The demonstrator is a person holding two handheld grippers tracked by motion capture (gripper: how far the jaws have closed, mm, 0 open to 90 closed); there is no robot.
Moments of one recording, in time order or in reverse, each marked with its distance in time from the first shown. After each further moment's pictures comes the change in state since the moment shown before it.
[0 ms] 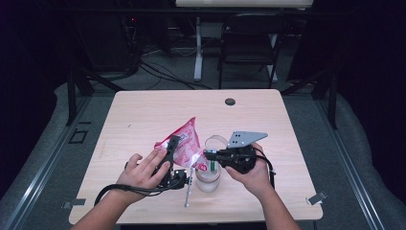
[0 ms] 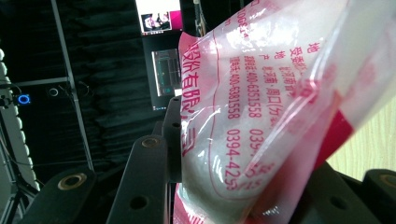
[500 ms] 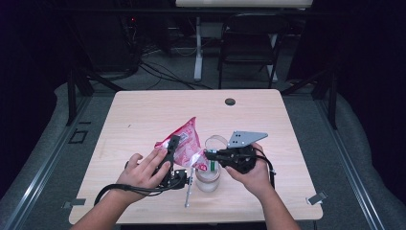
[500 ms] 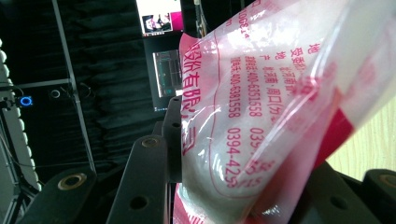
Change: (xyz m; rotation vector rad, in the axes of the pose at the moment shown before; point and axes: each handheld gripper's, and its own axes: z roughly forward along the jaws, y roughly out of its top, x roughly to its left) left arm 0.001 0.000 0.000 0.003 -0.008 0.000; right arm 0.000 0.000 0.000 -0.002 -0.003 0.000
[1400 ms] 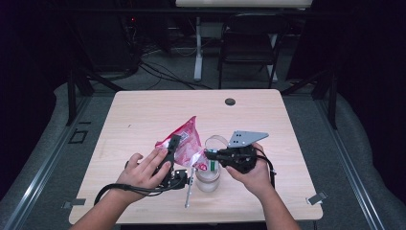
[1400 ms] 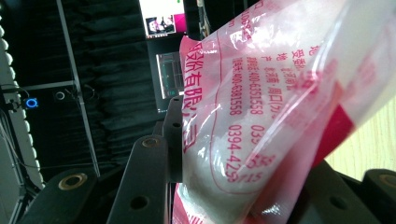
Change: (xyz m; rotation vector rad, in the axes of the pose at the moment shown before) left arm 0.003 0.002 0.000 -0.016 0.023 0.022; right arm 0.000 0.000 -0.001 -0.002 -0.004 0.001
